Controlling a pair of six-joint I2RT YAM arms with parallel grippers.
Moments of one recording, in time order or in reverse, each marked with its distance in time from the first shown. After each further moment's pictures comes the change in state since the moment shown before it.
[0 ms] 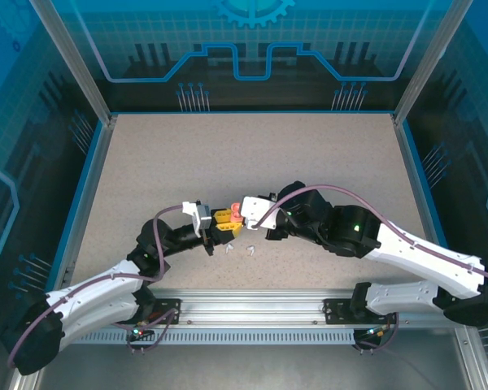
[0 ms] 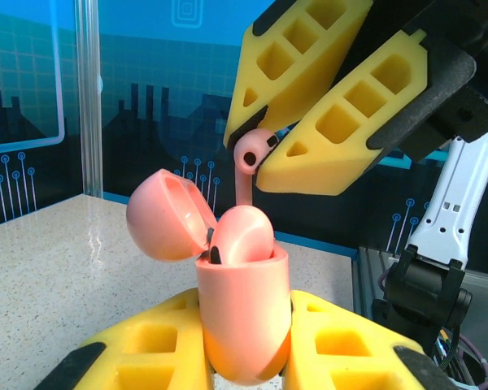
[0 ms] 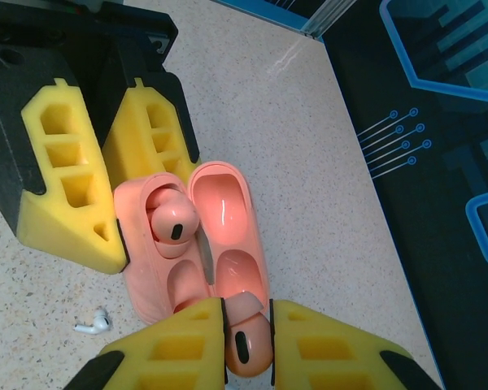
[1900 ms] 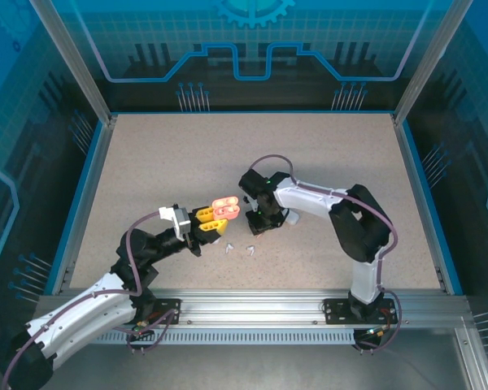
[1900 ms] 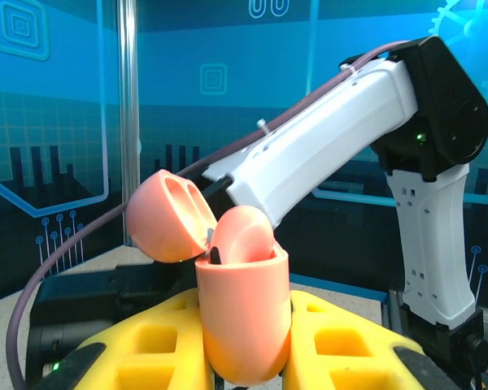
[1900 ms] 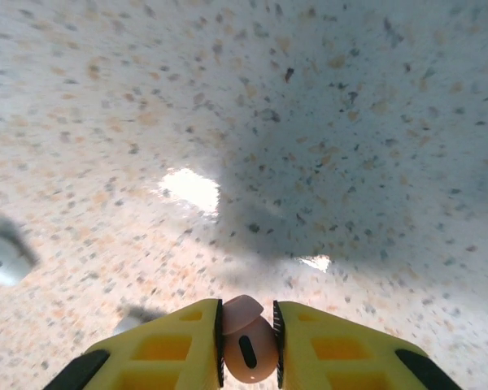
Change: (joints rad) left arm 0.030 -0.254 -0.018 -0.107 -0.063 0.021; right arm -0.368 0.763 0.079 -0.175 -0.390 0.900
